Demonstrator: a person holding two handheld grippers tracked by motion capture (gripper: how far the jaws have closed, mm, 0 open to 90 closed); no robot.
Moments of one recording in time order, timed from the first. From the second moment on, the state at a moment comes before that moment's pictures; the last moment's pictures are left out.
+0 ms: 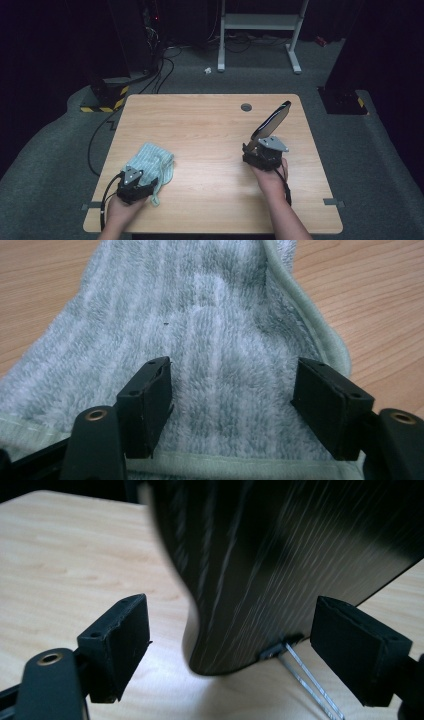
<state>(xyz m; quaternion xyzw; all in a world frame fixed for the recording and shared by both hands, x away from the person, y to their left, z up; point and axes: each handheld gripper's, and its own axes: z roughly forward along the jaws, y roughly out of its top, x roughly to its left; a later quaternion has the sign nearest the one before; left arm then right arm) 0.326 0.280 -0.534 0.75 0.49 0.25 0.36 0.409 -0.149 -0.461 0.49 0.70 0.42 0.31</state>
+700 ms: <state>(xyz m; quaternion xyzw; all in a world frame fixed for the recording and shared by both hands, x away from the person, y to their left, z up) 0.326 0.280 -0.534 0.75 0.49 0.25 0.36 0.418 -0.162 -0.453 0.52 0.68 0.41 0.33</state>
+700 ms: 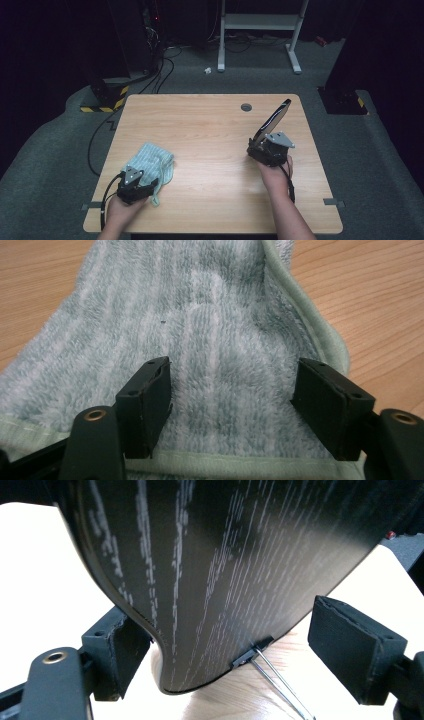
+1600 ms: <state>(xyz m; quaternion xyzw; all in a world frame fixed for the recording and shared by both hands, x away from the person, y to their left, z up) 0.326 0.279 -0.534 0.76 0.49 0.25 0.35 0.399 -0.205 -0.463 0.52 0.67 0.42 0.32</state>
